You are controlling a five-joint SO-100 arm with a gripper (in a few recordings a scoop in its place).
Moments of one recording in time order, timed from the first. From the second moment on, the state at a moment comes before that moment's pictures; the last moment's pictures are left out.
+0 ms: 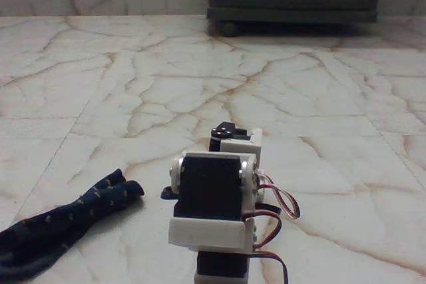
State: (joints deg) arm 6.5 138.3 176.7 -36.7 -84.8
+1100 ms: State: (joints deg) arm 3.9 127.5 169.8 -34.3 -81.1
